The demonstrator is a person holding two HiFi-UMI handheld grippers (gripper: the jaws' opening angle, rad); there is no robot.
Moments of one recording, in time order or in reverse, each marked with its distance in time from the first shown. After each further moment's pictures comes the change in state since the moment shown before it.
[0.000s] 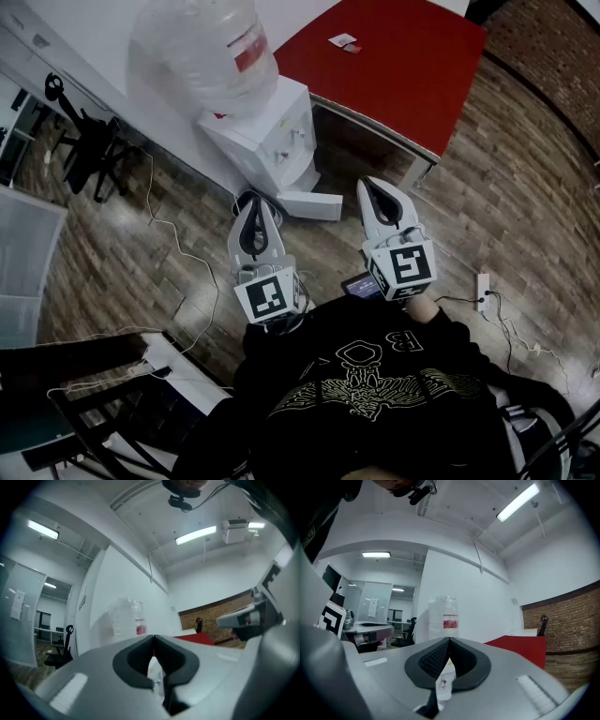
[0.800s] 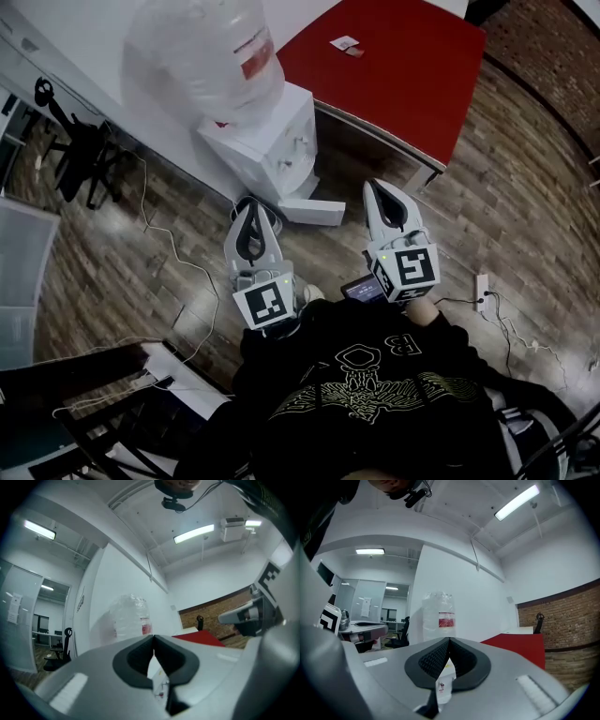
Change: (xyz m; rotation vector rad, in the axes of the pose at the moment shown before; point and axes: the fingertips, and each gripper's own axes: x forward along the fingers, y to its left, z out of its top) left arm 0.033 0.036 -0.013 0.013 -0.010 -0.014; right arm 0.042 -0.002 -0.005 0.015 0.016 -0.070
